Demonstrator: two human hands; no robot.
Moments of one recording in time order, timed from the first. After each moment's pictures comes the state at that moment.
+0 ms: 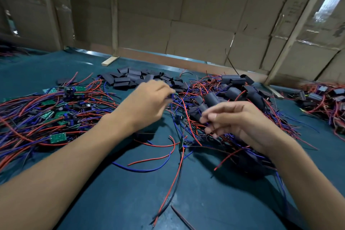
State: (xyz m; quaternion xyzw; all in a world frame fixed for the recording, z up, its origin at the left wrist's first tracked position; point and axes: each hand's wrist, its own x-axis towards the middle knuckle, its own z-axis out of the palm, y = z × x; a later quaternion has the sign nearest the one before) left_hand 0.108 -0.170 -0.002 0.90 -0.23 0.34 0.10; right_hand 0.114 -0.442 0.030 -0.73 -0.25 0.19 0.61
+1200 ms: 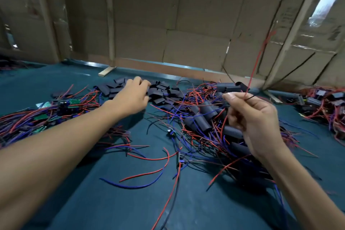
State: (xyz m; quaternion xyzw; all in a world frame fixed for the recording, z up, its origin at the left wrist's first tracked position) left_hand 0.201 -0.124 -0.008 0.98 -0.02 0.19 0.08; right_hand 0.131 -0.448 0.026 -0.63 -0.21 -0.11 0.74
